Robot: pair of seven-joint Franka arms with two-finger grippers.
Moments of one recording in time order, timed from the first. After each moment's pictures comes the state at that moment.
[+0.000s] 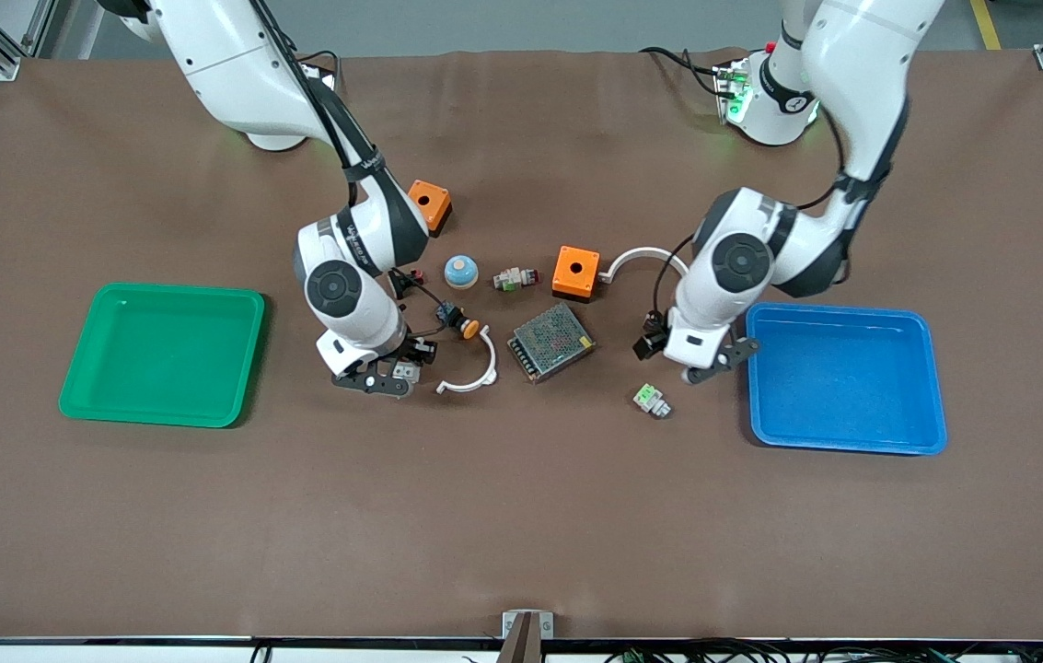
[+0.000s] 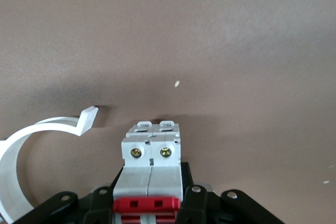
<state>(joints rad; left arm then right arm) -0.27 0.41 -0.19 -1.92 0.04 2.29 -0.91 0.60 0.58 -0.09 -1.87 0.19 2.43 0.57</state>
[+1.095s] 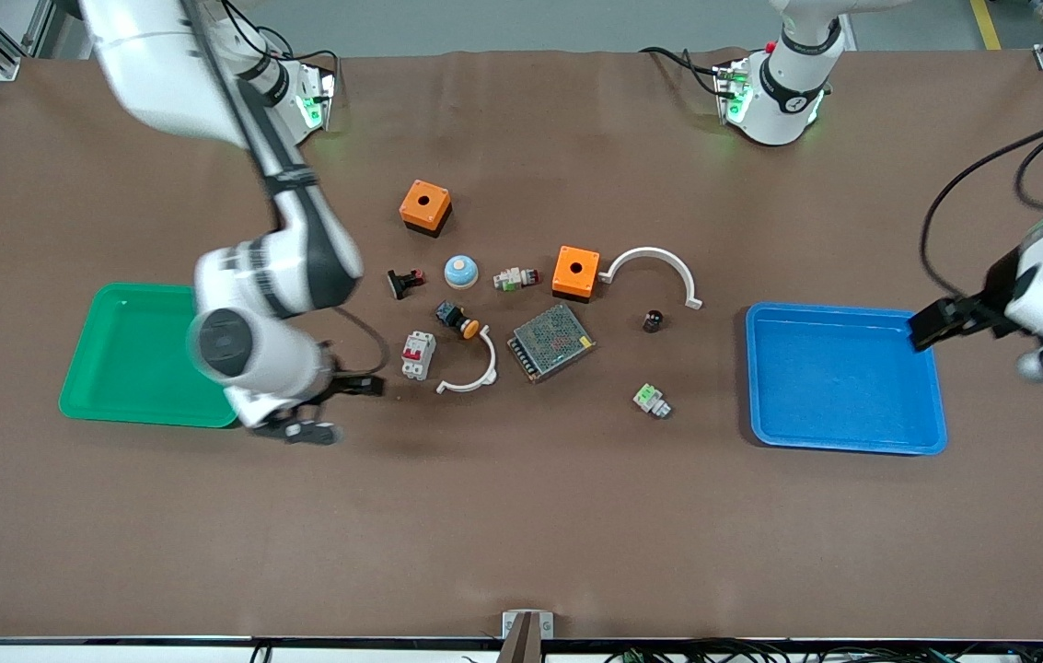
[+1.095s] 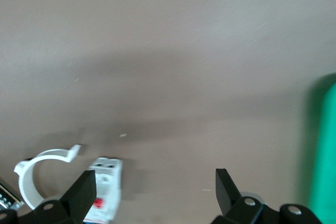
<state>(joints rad) 0.09 0.17 -0.18 -1.44 0.10 1.68 -0.20 0.37 0.55 -0.14 -1.52 0.18 1.96 0.29</state>
